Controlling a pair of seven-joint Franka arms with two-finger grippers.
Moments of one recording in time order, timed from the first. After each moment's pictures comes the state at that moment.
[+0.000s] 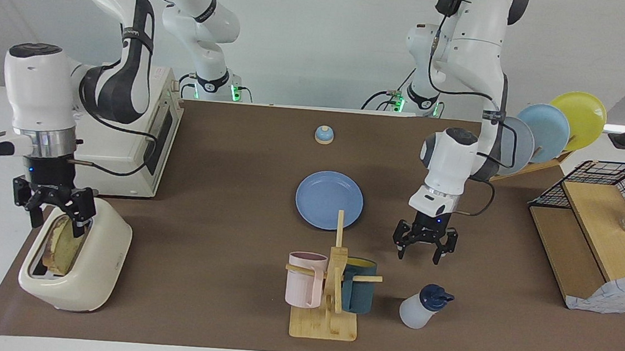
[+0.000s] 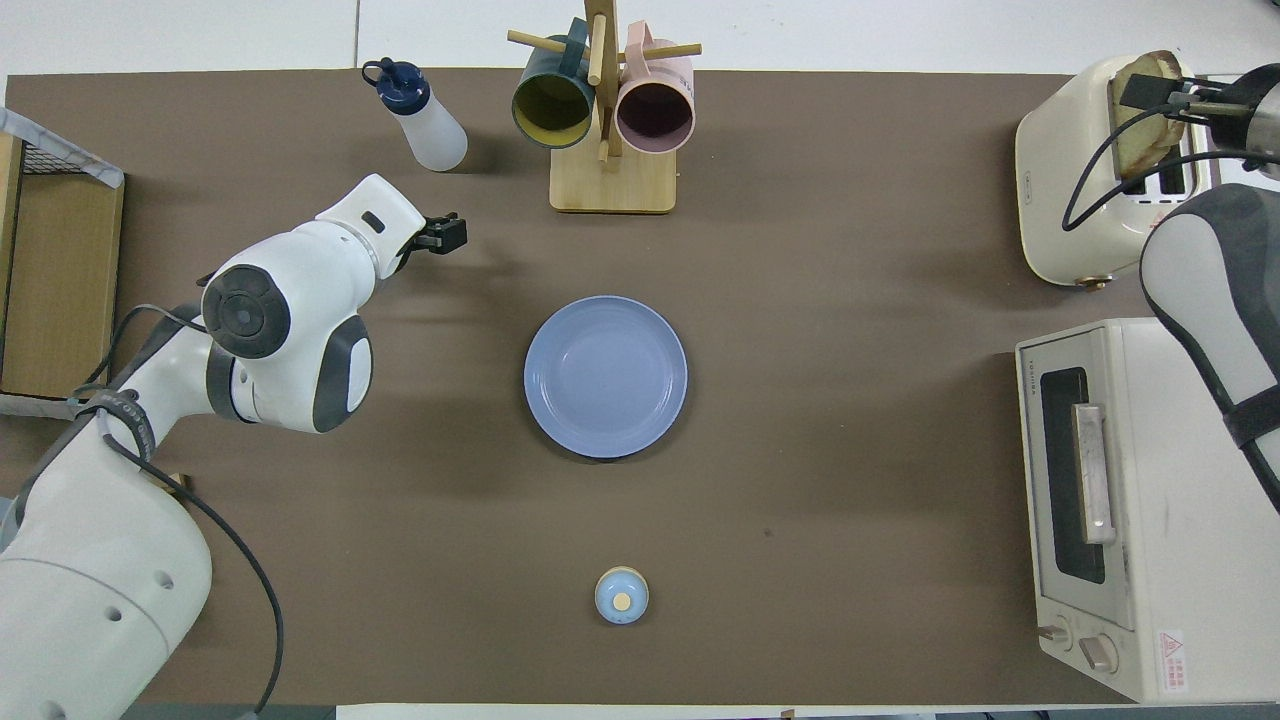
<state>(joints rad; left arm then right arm) -0.34 0.43 0.05 -1.97 0.00 2.97 -0.16 -0.11 0.30 -0.04 -1.71 0.00 2.60 0.05</state>
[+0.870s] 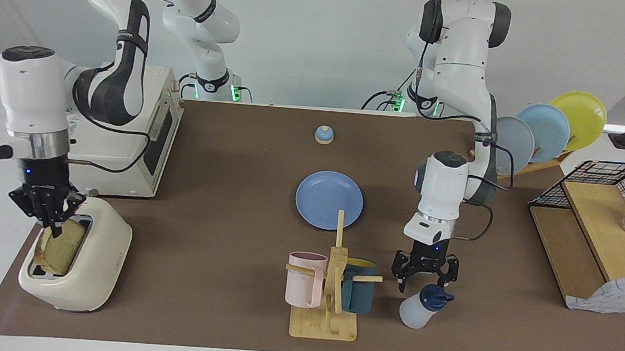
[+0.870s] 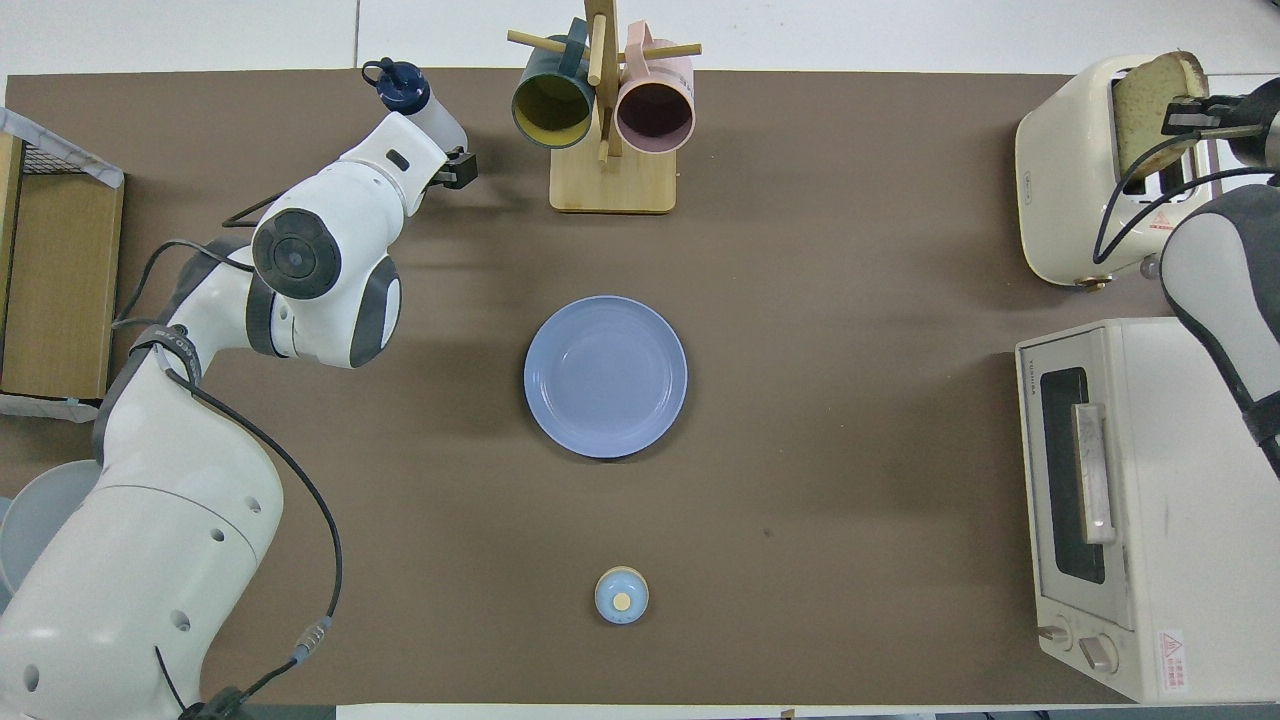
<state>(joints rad) -0.47 0.60 0.21 -1.74 0.00 2.98 -0.25 -0.14 0.30 -0.05 -1.69 0.00 2.54 -0.18</state>
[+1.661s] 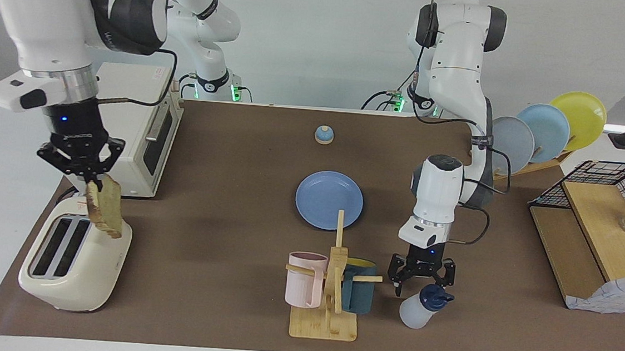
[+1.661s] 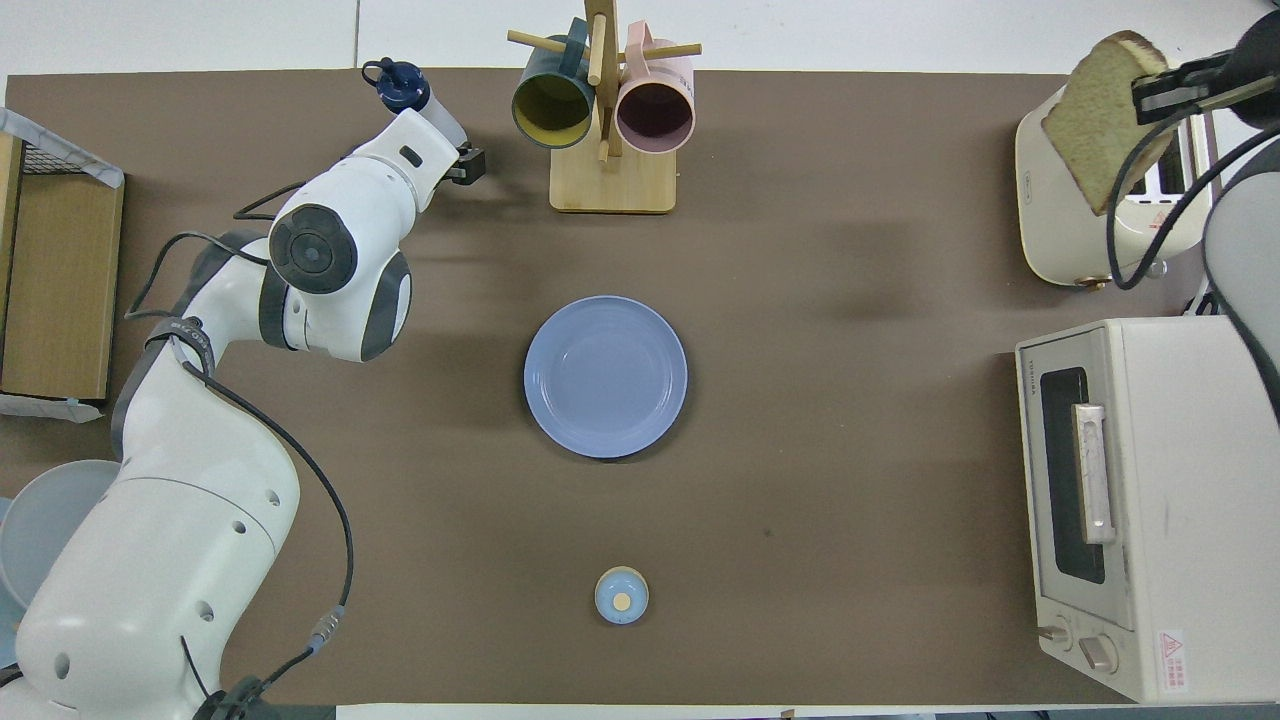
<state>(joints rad) -0.49 0.64 0.23 -1.70 0.01 2.97 -0.25 0.04 0.20 -0.01 -1.45 -0.02 2.03 -0.26</state>
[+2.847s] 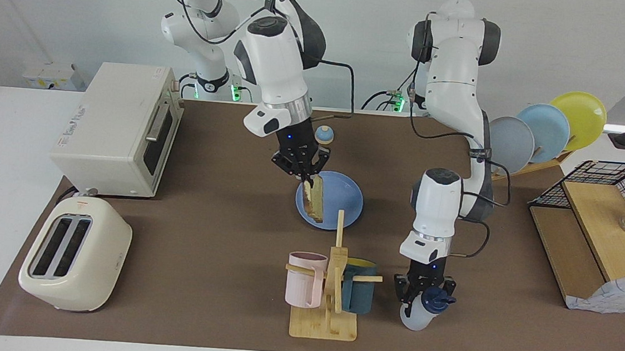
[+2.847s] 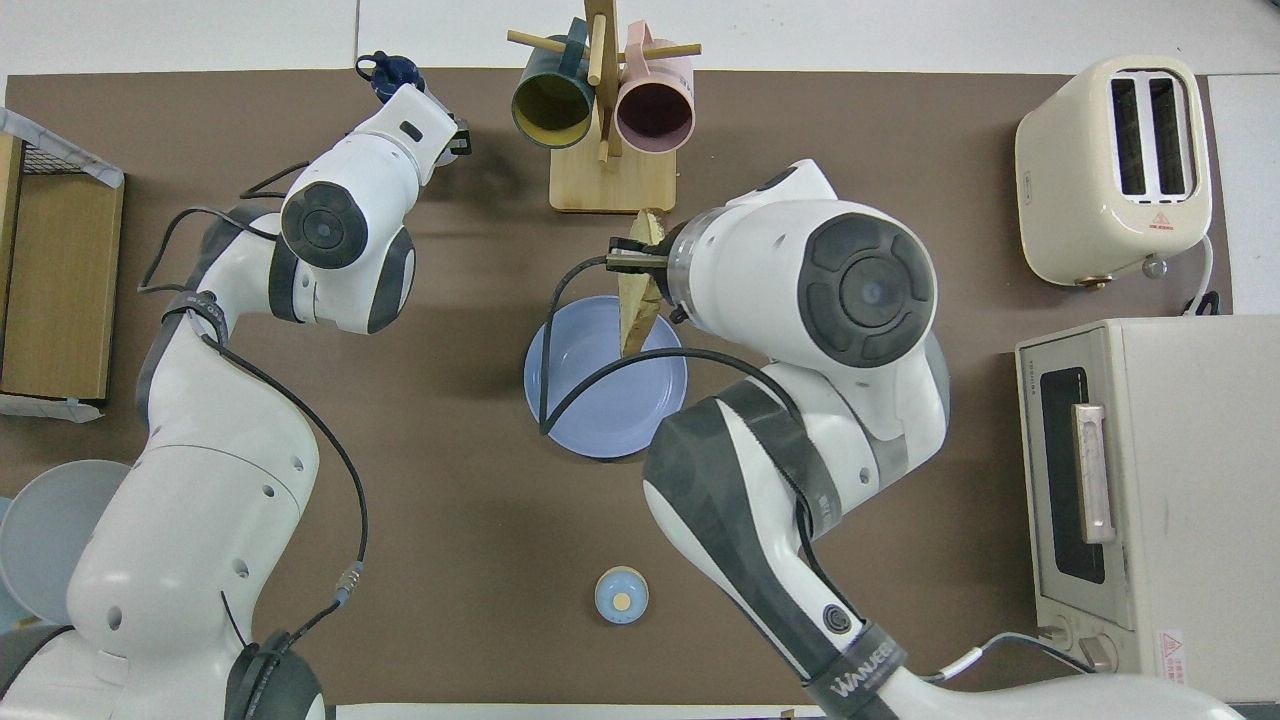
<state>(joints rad) -0.49 0.75 0.26 -1.56 0.01 2.97 -0.31 0.54 0.24 0.01 -1.71 0.09 2.35 0.65</state>
